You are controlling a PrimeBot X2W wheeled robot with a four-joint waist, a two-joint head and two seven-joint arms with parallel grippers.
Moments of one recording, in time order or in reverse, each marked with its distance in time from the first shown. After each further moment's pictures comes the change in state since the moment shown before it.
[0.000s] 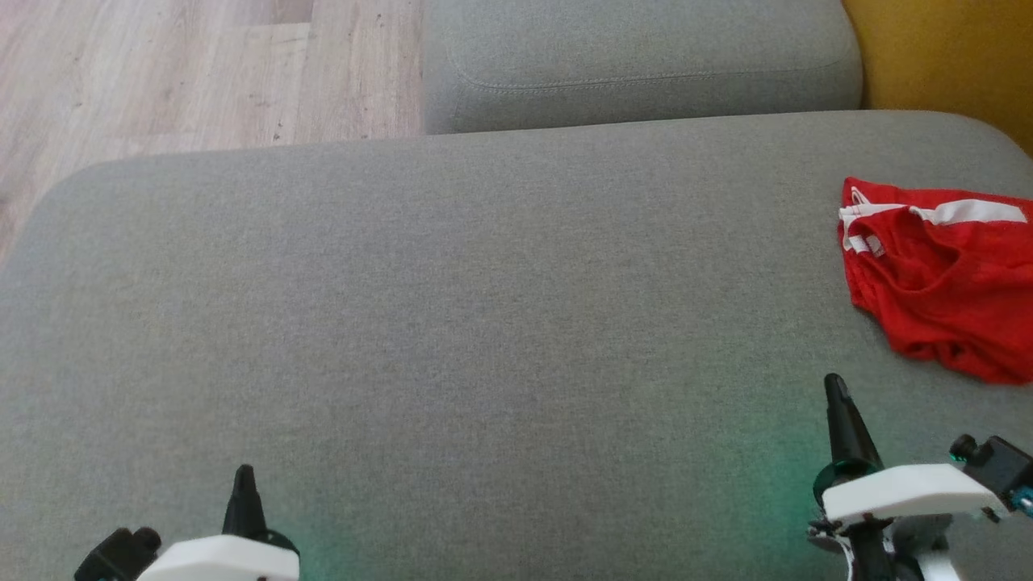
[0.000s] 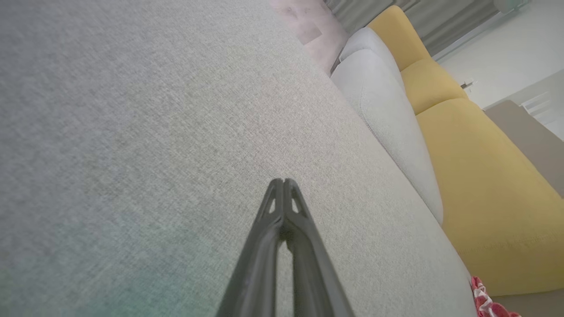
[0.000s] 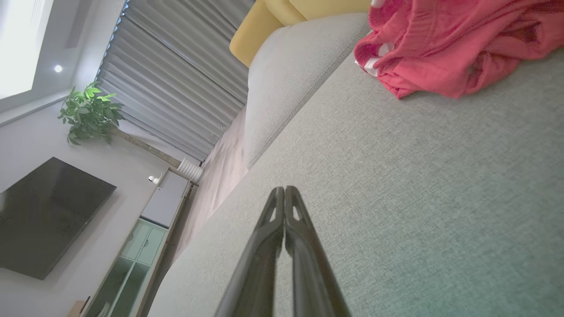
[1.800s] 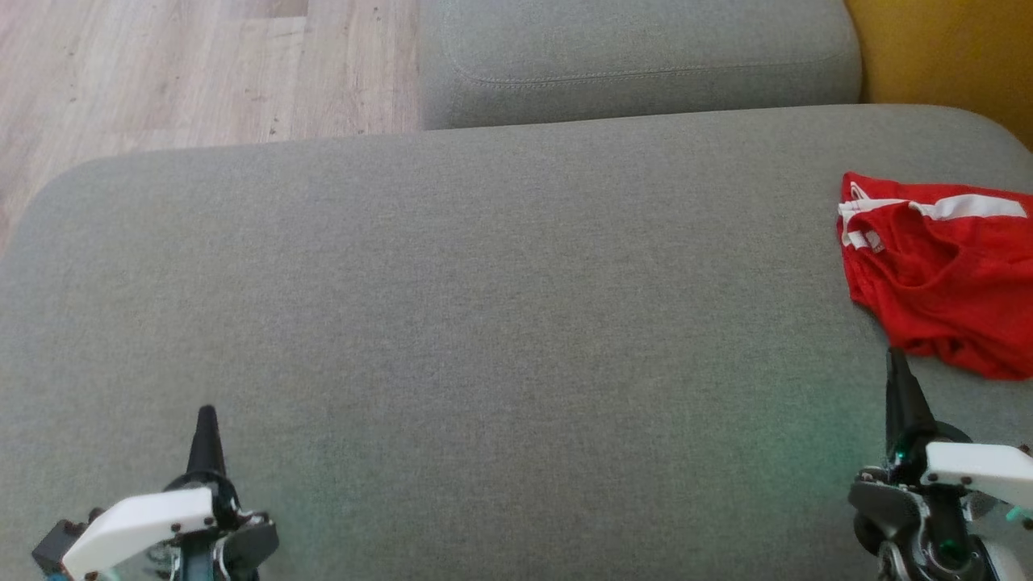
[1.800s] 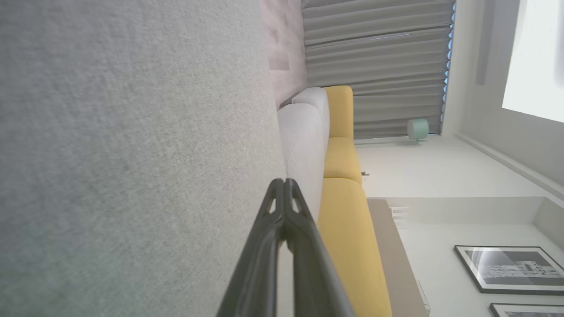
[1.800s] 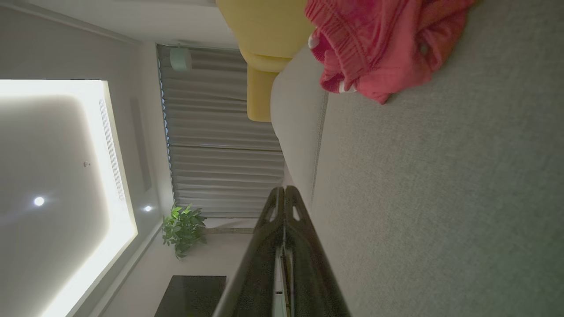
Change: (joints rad) left arm -0.100 -0.071 0.196 -0.007 -0.479 -0.151 0.133; right arm -0.062 -0.004 -0.111 0.006 0.619 0.000 0.076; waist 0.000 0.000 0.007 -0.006
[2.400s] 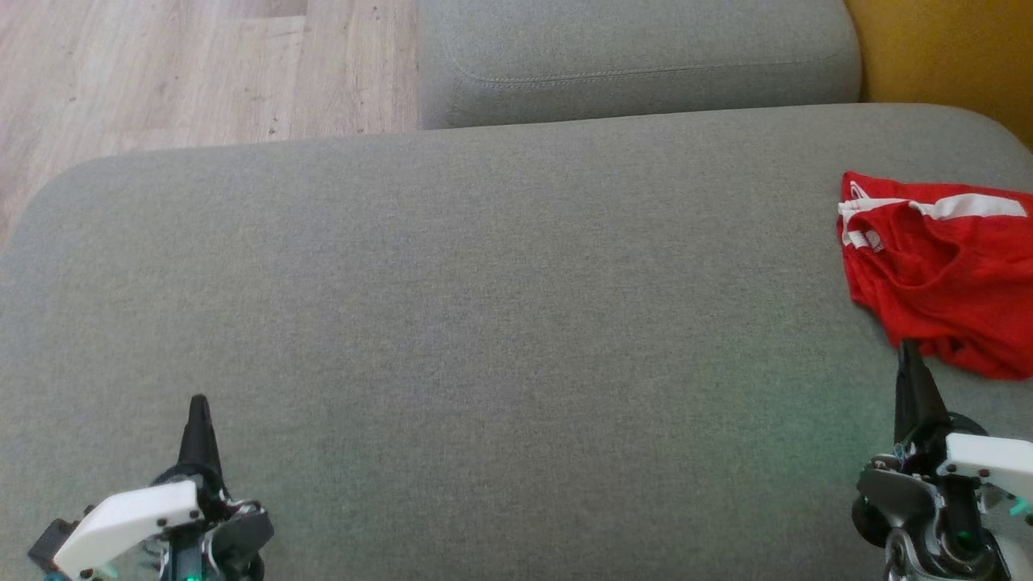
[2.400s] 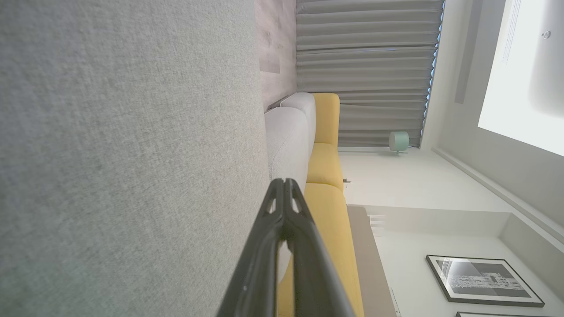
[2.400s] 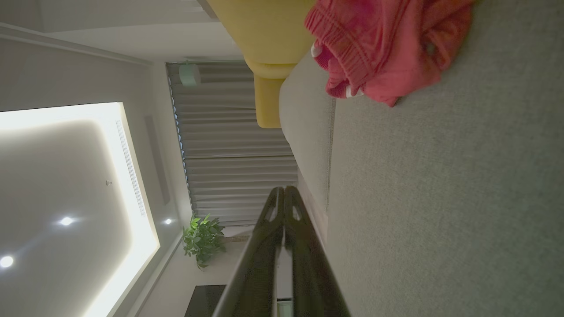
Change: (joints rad) left arm -0.019 -0.011 0.031 -0.001 -0.075 -0.025 0.024; right arm -0.020 0.000 -0.026 0.002 0.095 0.000 0.018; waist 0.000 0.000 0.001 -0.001
